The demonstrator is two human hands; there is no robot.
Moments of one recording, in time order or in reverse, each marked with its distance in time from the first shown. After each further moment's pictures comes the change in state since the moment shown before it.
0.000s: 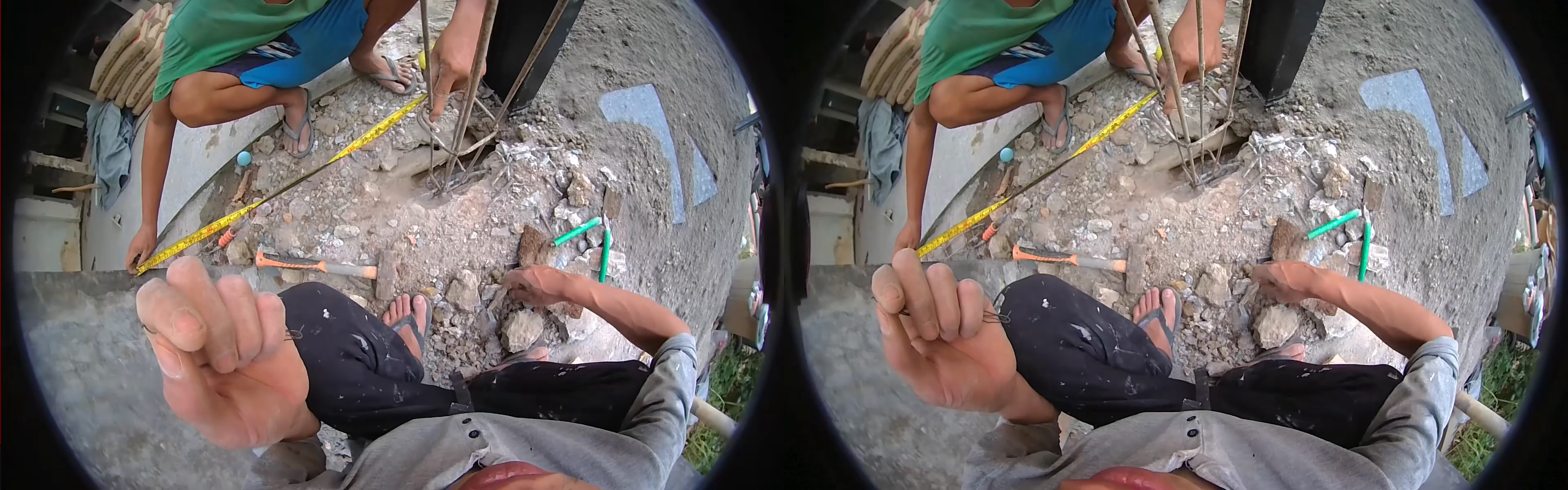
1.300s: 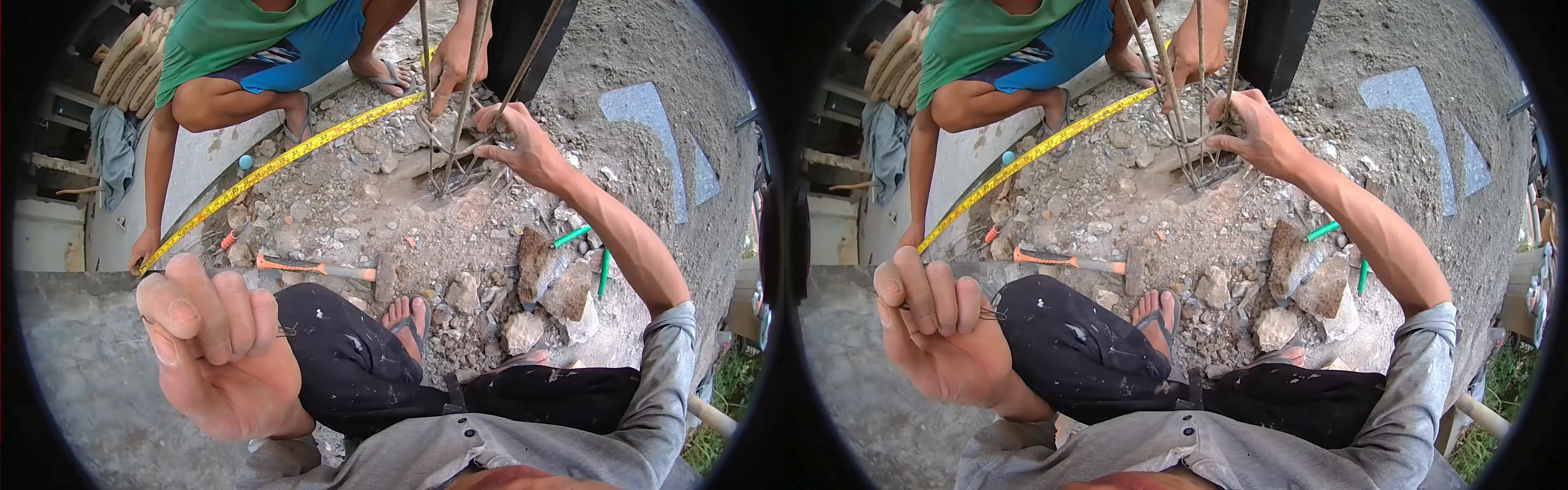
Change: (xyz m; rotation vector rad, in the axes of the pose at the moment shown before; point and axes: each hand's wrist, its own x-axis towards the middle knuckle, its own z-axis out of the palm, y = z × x) left_hand 0.001 -0.003 0.003 0.023 -0.019 -0.008; right_hand 0.059 -0.059 -0.185 -0.075 0.934 -0.200
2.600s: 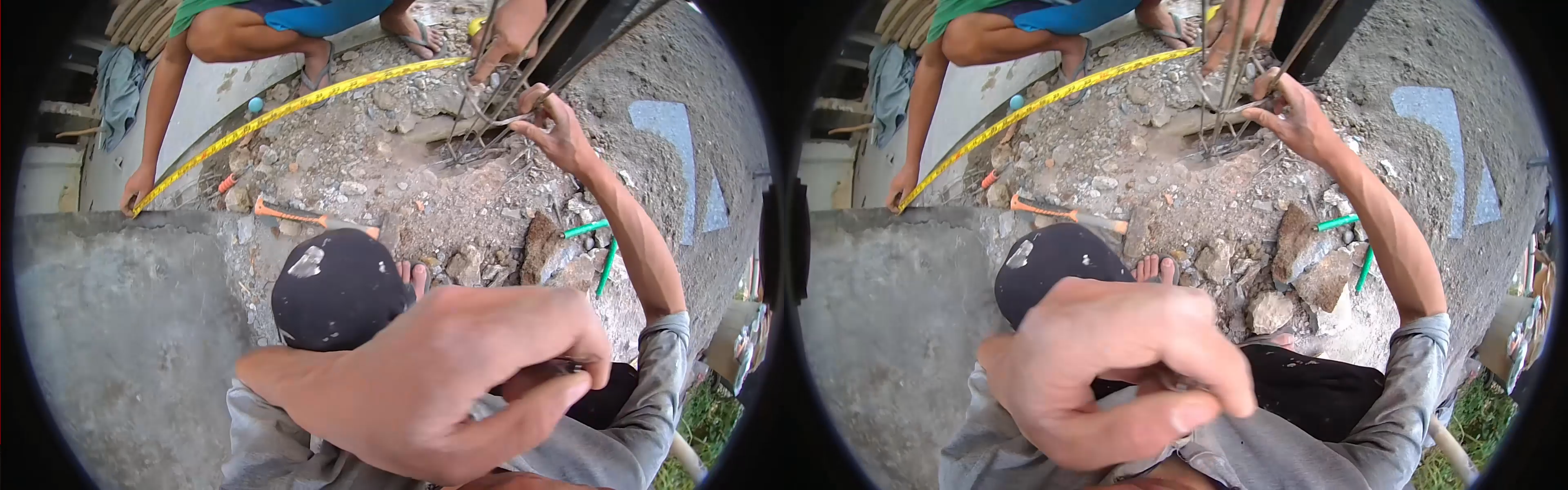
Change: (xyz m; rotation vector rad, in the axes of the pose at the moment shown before) left_hand -0.003 -0.024 0.056 0.183 -0.464 -0.491; right_hand 0.000 0.032 0.015 0.122 -0.028 -0.087
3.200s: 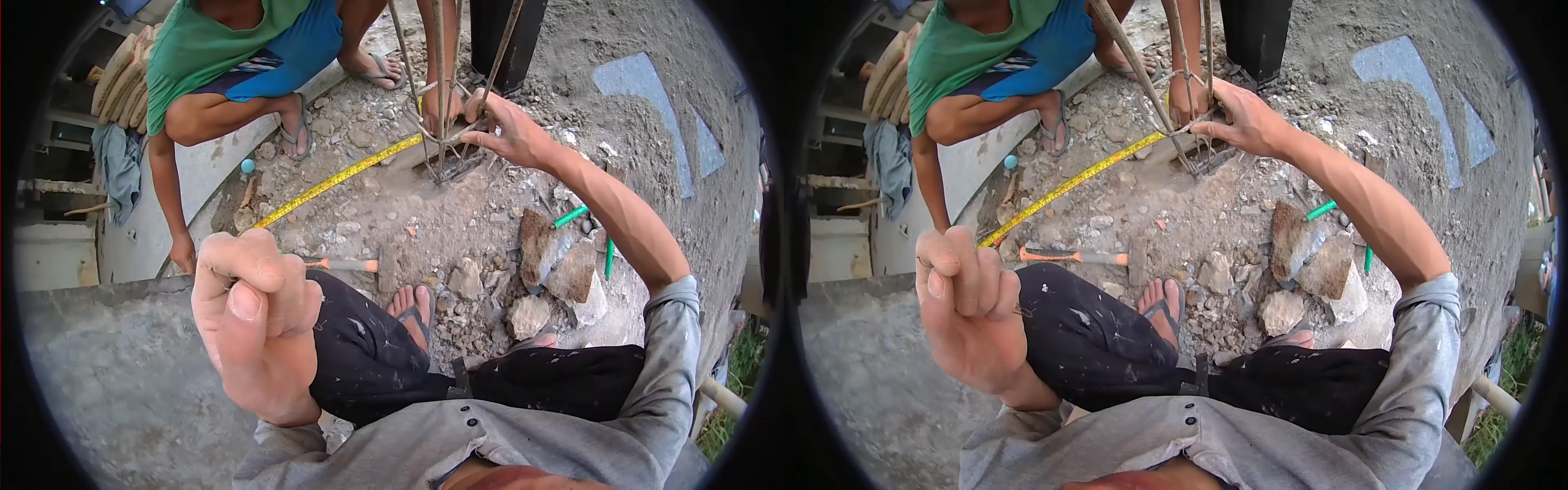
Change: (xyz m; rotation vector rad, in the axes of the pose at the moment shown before) left_hand -0.016 0.001 -0.033 -0.108 0.359 0.193; right_hand -0.006 -0.011 -0.009 0.009 -0.047 0.064
